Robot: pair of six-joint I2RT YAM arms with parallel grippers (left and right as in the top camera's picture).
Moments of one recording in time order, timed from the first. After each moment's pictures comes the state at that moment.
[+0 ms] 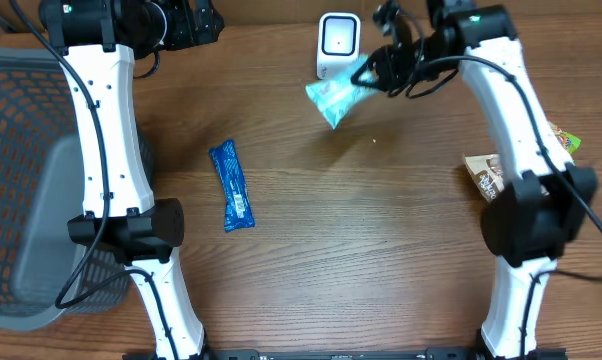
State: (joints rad) left arm 0.05 2.23 2.78 -1.49 0.27 -0.16; right arm 0.19 2.15 2.20 -1.15 -0.77 -0.14
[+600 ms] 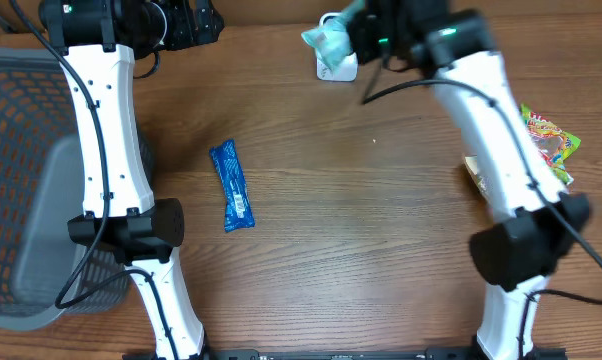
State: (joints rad) left arm 0.05 2.23 2.78 -1.49 0.27 -0.16; right arm 0.39 2.10 2.22 -0.83 -0.06 -0.09
